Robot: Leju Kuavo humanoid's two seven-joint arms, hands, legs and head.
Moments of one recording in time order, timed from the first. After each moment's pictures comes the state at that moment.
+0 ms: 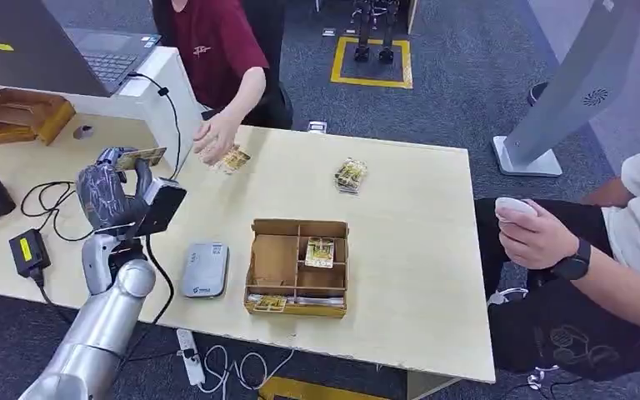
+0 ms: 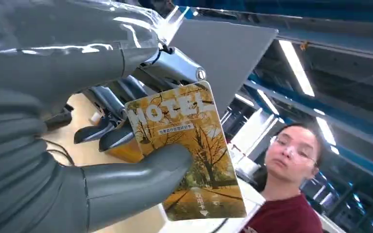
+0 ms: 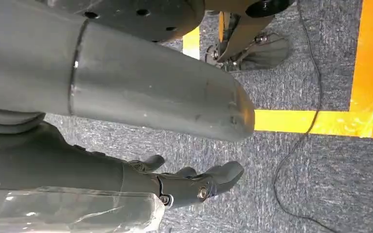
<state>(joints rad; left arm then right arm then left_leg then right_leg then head) -0.43 0.10 -0.13 -1.21 -0.89 0.68 -0.13 0.01 0.28 -0.81 -0.39 0.92 -0.32 -0.06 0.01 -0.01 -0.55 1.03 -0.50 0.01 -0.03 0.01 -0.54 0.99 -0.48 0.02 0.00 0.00</state>
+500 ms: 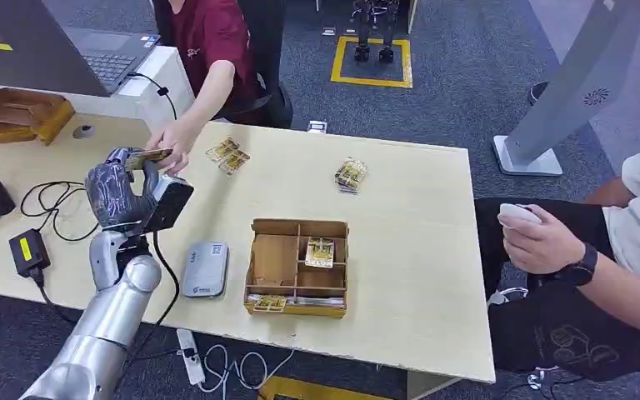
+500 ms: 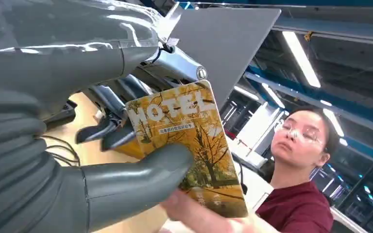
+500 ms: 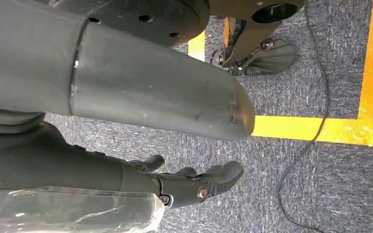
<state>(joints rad) -0.46 0.07 -0.12 -1.13 -0.91 0.68 -0.14 -0.01 0.26 -0.81 -0.32 0.92 -0.32 -0.07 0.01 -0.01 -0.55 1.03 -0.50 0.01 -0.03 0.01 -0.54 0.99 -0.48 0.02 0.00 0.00</state>
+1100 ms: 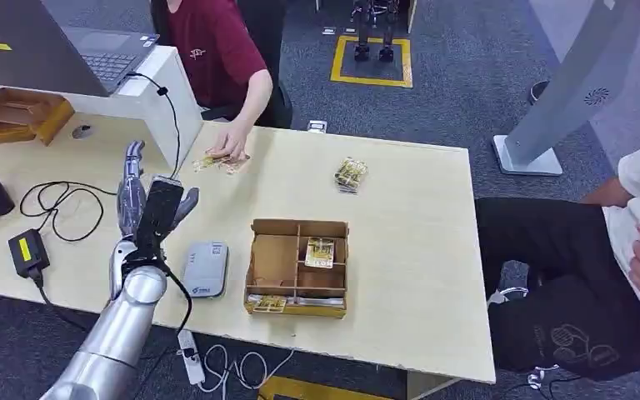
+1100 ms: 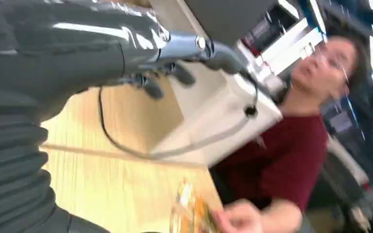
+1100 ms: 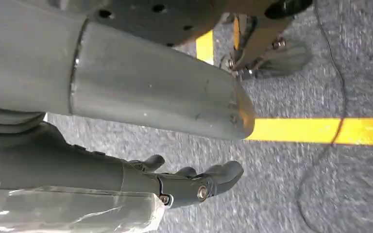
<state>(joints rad) -0.35 0.07 -0.21 -1.30 -0.50 0.43 -0.13 0.03 0.28 -0.84 -0.41 0.89 -0.26 -0.01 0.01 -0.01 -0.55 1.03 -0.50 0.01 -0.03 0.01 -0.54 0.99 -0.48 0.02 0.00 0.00</state>
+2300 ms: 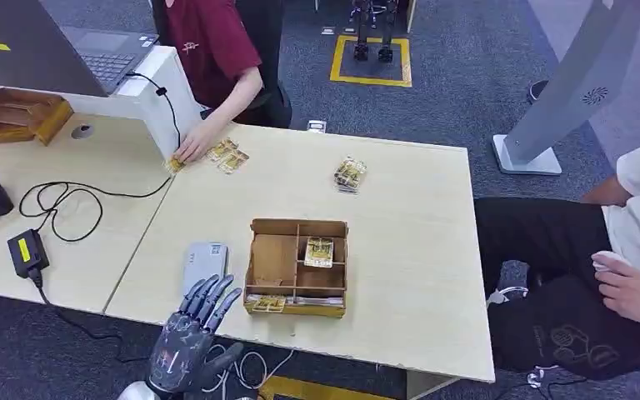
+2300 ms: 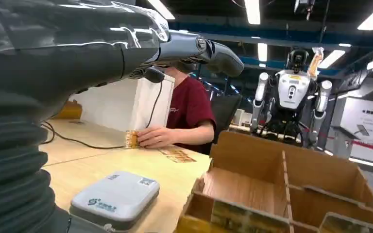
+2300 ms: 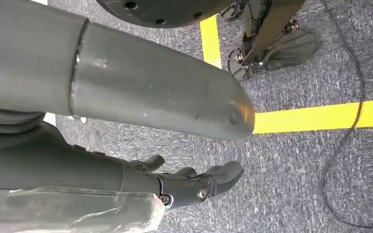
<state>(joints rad) 0.13 0.31 -0.66 -1.58 -1.20 0.68 -0.02 0.16 0.33 -0.79 -0.65 0.79 -0.17 0.07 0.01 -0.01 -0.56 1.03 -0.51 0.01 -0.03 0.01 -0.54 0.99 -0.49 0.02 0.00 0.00</state>
